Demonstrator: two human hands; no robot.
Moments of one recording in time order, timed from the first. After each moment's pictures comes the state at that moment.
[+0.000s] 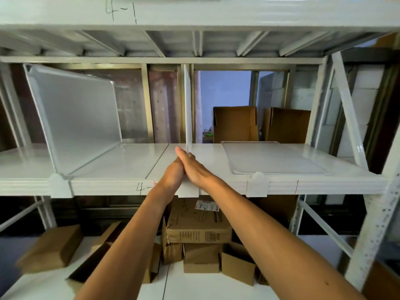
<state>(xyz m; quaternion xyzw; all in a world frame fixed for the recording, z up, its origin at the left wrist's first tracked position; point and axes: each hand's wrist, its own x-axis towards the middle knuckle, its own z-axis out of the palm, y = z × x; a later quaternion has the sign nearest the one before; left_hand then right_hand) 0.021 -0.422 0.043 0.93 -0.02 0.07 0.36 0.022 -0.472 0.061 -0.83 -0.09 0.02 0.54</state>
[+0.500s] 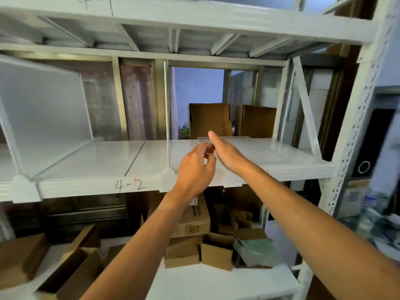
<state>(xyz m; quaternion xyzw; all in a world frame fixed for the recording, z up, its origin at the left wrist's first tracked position) -0.037 -0.462 0.055 0.80 -0.29 0.28 0.44 -0.027 -0.585 0.092 -0.88 -0.03 -0.12 0.46</state>
